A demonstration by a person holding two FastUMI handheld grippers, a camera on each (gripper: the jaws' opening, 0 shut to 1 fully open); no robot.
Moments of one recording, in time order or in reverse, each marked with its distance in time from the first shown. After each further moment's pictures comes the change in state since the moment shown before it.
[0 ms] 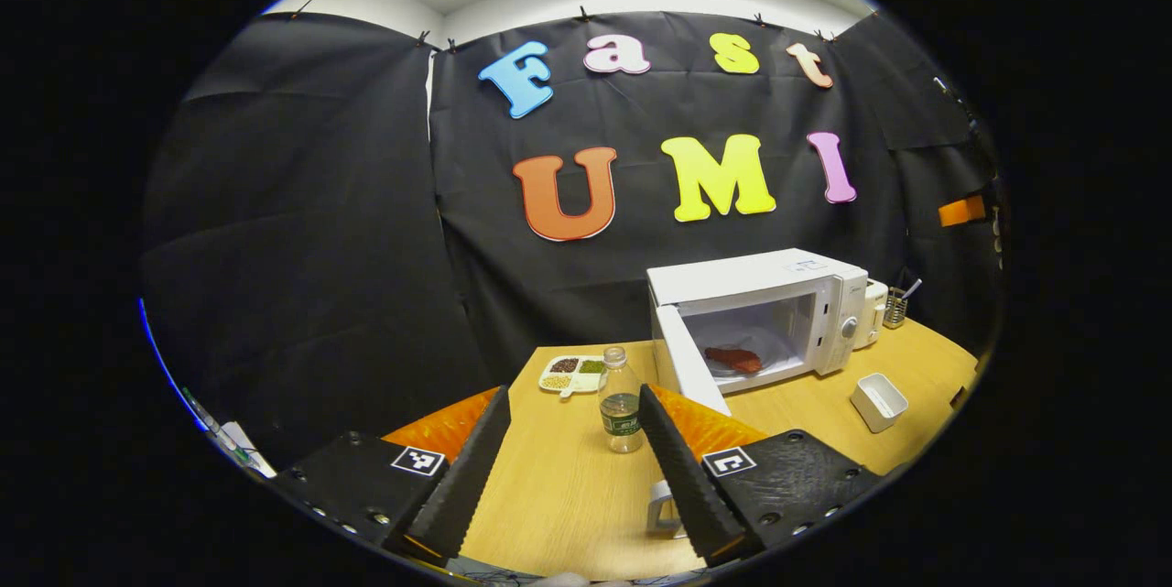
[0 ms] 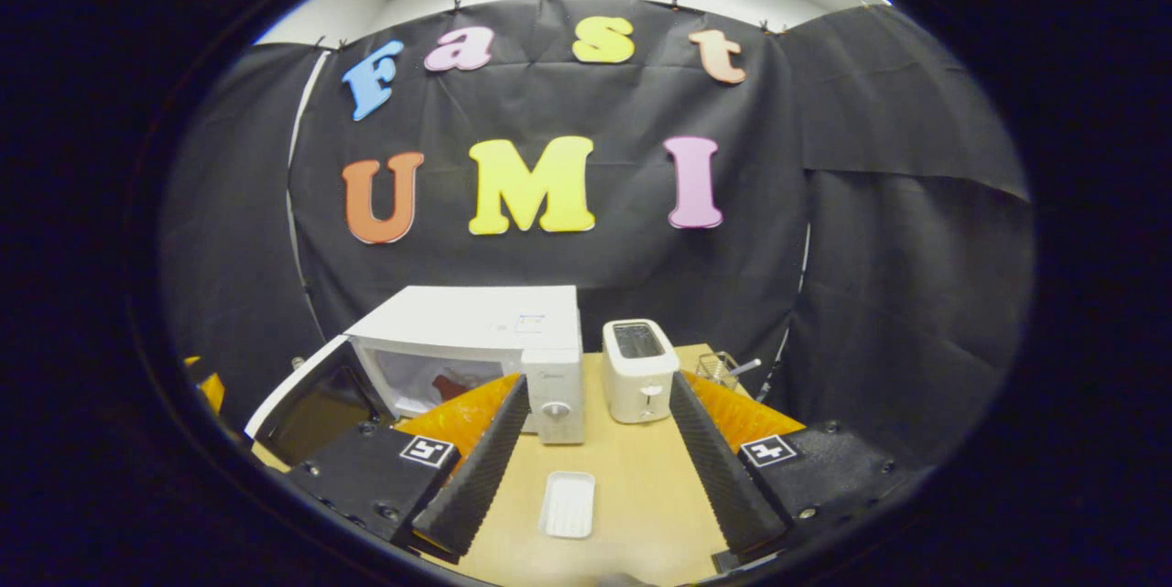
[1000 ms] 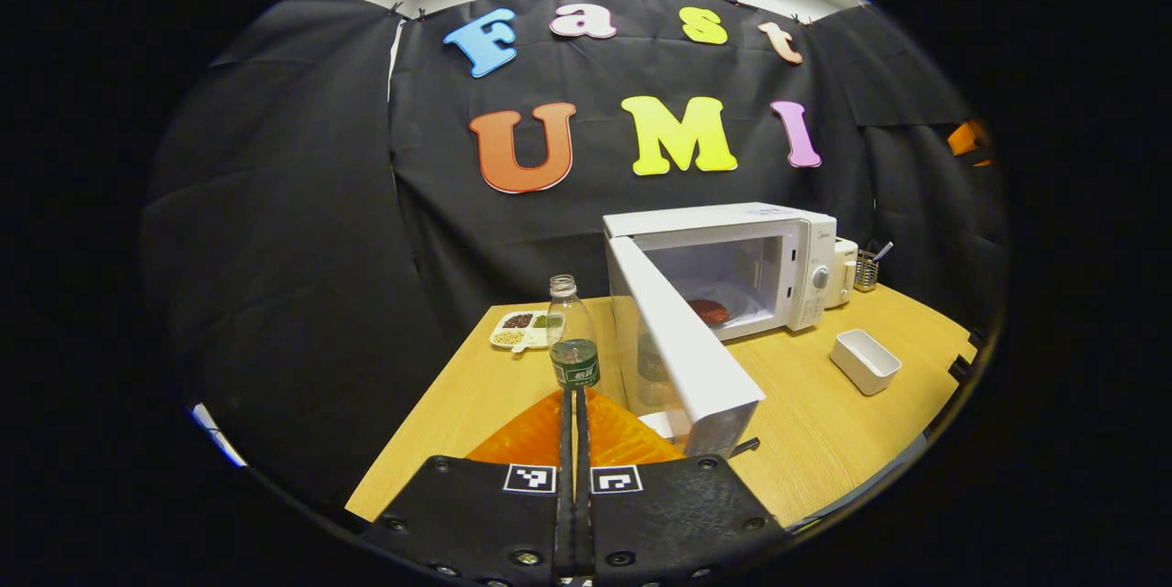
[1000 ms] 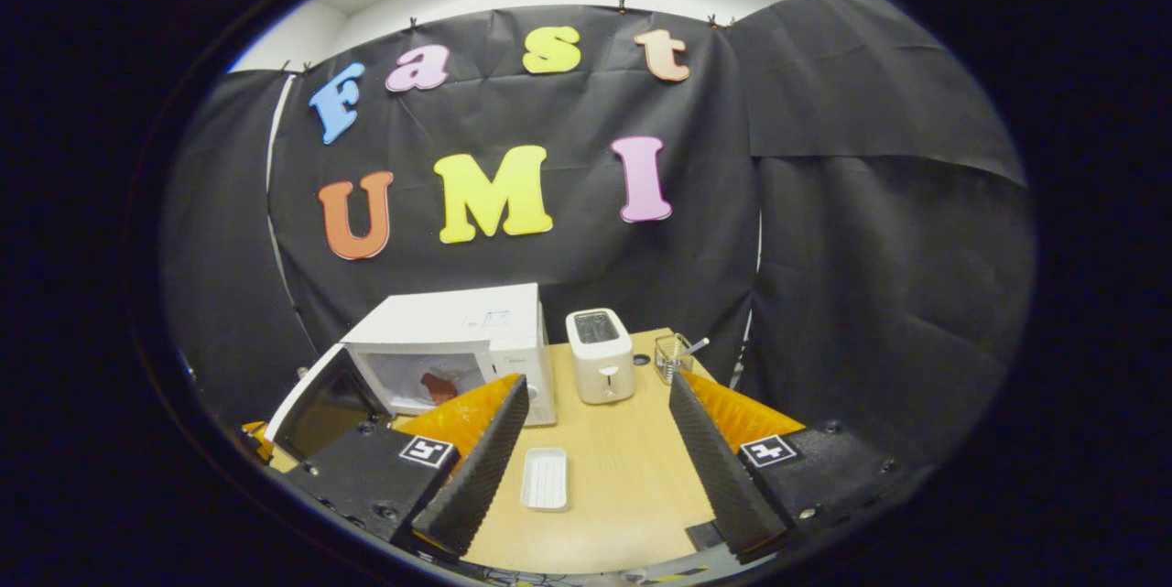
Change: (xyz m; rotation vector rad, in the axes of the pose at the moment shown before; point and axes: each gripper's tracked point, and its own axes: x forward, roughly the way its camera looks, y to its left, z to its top) left arm 0.019 -0.041 -0.074 0.025 0.070 -0.106; right arm -0.058 -0.049 -0.009 0.080 0.033 -0.045
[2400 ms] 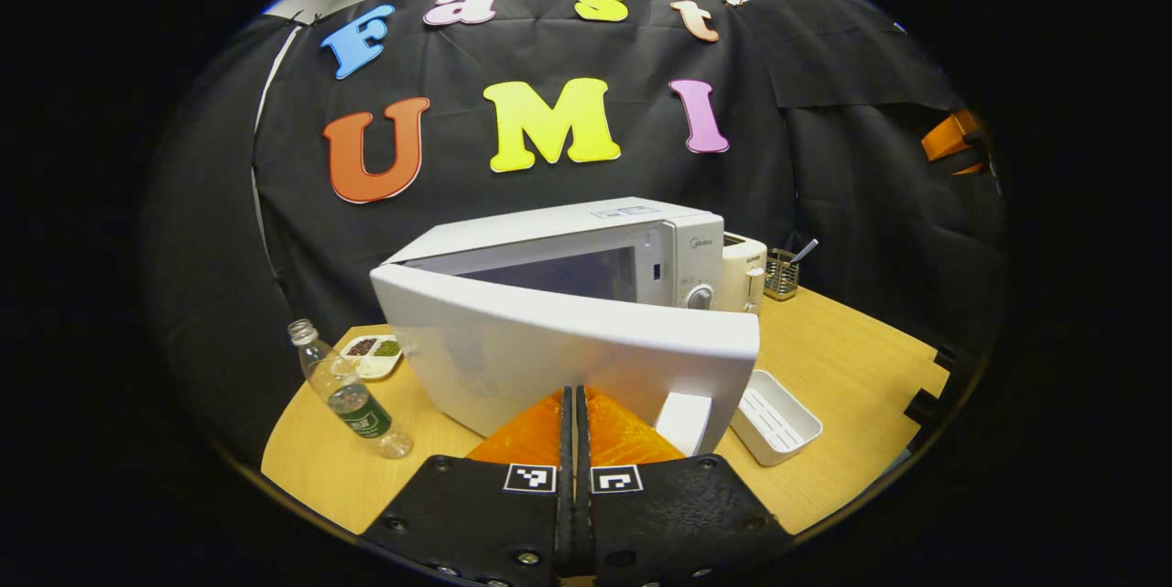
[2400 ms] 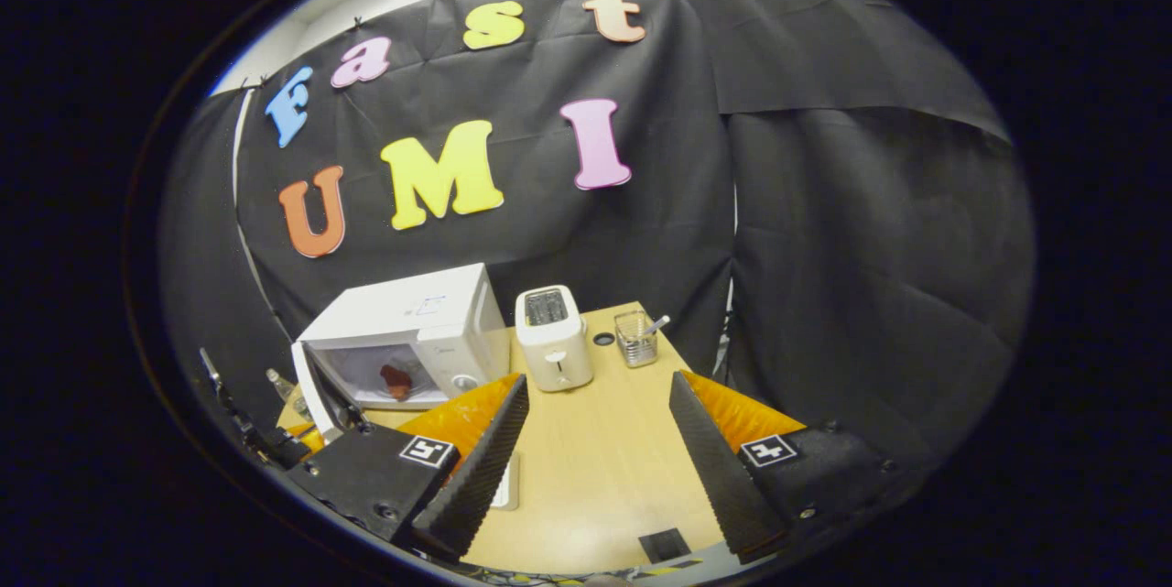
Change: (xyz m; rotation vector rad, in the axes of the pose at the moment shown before) left arm 0.092 -0.228 0.039 0.047 0.032 -0.277; right arm 0.059 -0.112 -0.007 0.054 0.104 -0.040
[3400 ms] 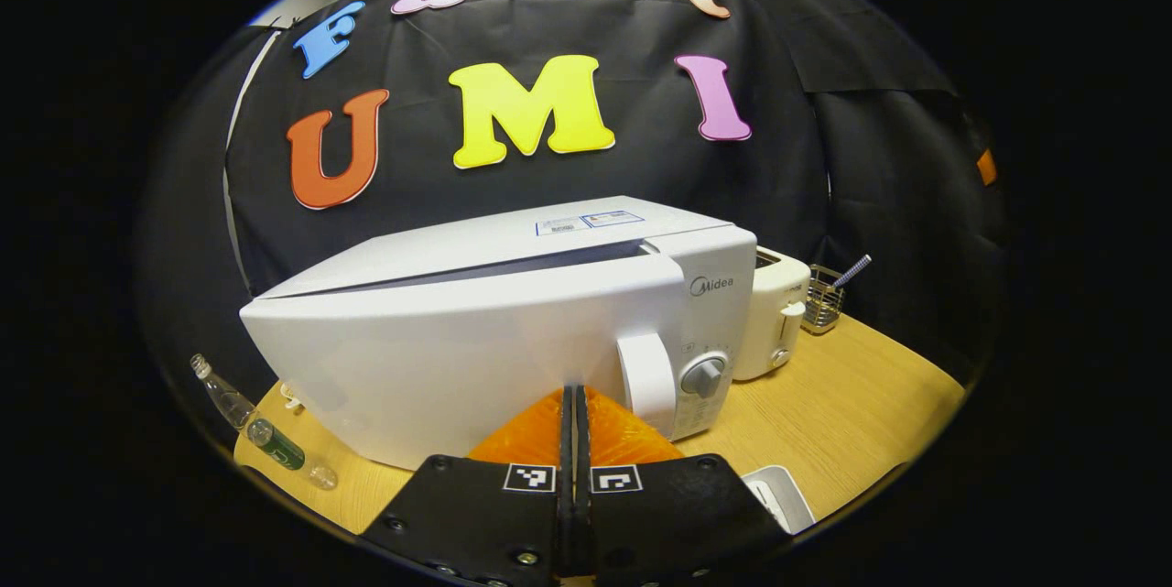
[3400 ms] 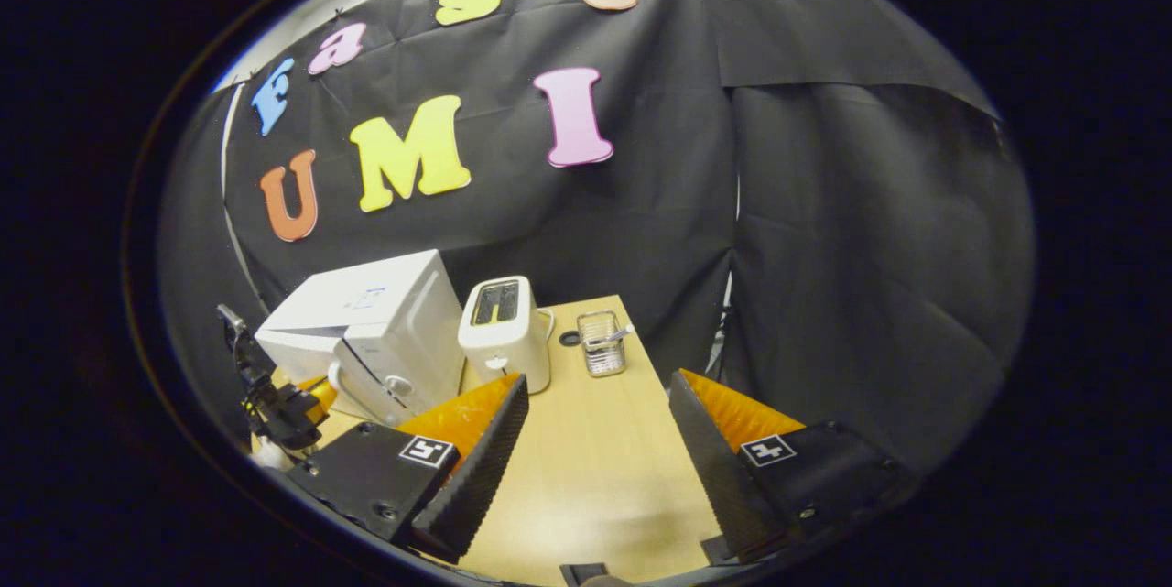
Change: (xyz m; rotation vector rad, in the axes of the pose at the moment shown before) left arm 0.147 -0.046 0.037 -0.006 0.011 0.082; right arm 0.099 -0.078 0.014 -0.035 0.086 0.044
